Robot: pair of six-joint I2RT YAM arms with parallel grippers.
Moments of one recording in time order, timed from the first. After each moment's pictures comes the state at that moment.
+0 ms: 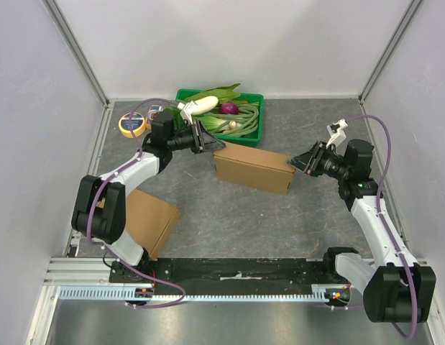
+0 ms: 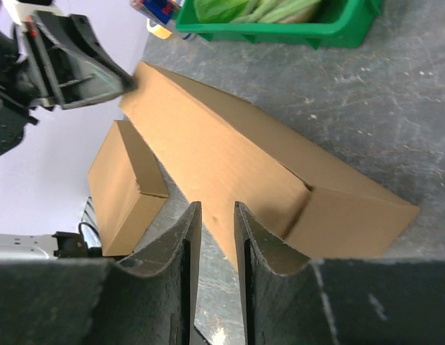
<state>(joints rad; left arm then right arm) -0.30 1.63 1.03 0.29 0.87 -0.74 -0.01 1.01 0.71 -0.06 -0.76 0.56</state>
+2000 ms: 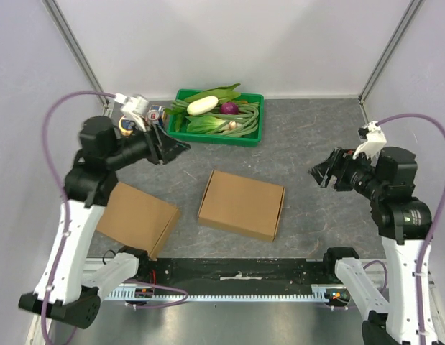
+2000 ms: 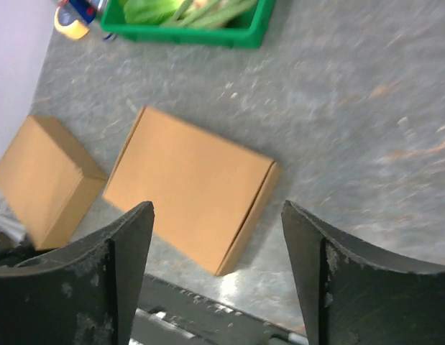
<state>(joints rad) -0.24 0.98 1.24 -0.59 0.64 -0.40 -0.01 0.74 1.14 -0.92 -0.44 0.30</state>
